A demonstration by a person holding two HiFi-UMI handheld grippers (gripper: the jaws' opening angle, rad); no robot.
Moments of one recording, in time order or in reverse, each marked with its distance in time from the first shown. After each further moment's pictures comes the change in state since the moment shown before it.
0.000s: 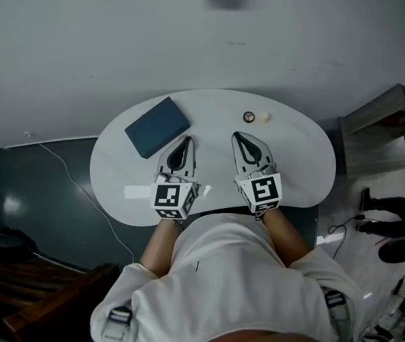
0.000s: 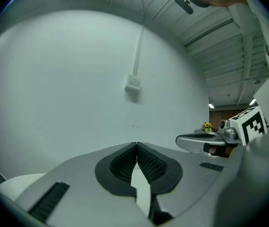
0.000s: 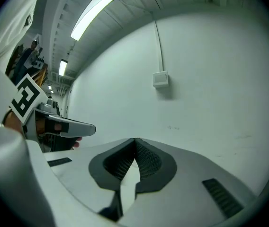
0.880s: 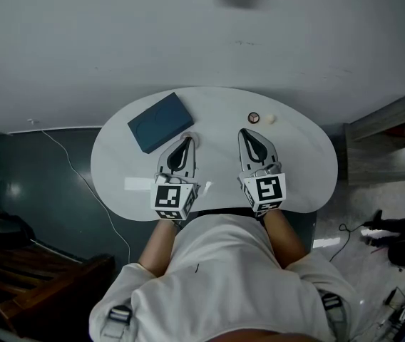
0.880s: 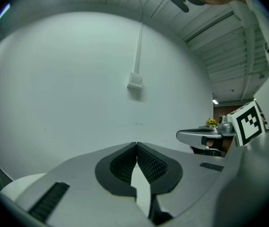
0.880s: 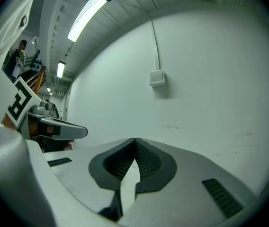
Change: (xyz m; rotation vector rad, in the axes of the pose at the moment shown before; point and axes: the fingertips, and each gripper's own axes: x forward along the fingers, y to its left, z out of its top) left arm -0.003 0.005 -0.006 0.019 0.030 0.054; right arm 0.007 -0.014 0.000 0.025 0.002 -0.002
